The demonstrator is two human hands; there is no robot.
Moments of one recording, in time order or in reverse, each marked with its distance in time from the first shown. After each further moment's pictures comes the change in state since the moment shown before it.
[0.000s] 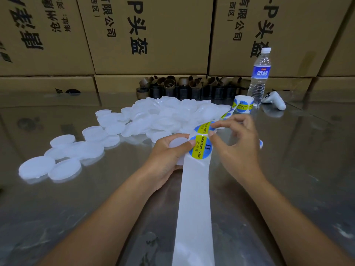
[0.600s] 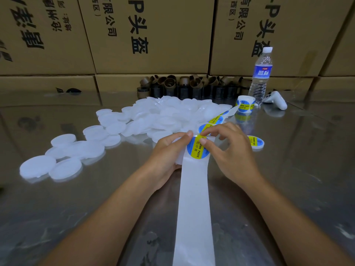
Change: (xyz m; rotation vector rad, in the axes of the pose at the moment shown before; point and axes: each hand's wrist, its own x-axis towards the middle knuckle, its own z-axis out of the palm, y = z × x) left_hand 0.002 0.002 -0.001 -0.016 -0.010 -0.021; right_hand -0.004 -0.002 0.000 -0.059 -0.251 -0.049
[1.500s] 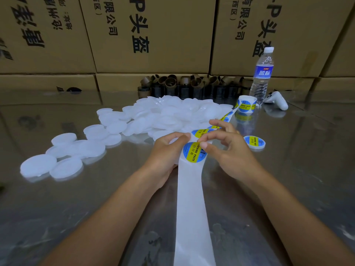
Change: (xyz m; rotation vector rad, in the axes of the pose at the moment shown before) left_hand 0.000 0.001 -0.001 0.082 0.105 0.018; right_hand 0.003 -0.011 -0.006 0.205 -0.241 0.238
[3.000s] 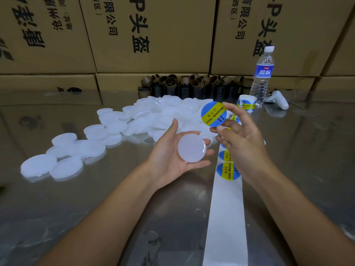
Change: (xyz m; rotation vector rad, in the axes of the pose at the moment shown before) left_hand -0.003 0.008 -0.001 -0.460 -0.317 -0.220; right_hand 0.005 -0.002 -0.007 0.532 0.166 -0.030
